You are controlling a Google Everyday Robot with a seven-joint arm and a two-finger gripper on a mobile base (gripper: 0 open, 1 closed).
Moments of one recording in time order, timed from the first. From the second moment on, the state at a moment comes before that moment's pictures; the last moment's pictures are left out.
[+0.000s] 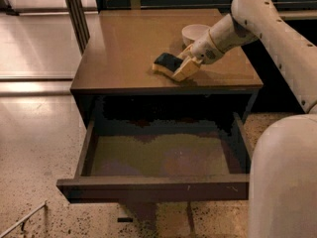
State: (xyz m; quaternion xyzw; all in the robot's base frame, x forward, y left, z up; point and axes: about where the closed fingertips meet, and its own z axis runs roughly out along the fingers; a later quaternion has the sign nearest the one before) arm 0.716 -0.086 0.826 -0.60 0.71 0.20 0.31
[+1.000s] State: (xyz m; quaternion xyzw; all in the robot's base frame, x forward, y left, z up) arm 0.717 -0.085 0.825 -0.60 0.71 0.20 0.31
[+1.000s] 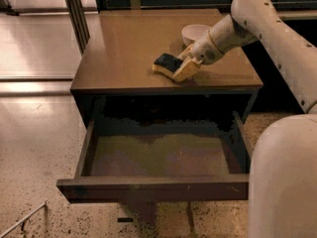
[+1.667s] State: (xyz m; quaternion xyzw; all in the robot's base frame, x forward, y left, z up) arm 0.717 -0.085 0.825 -0.60 0.71 0.20 0.31
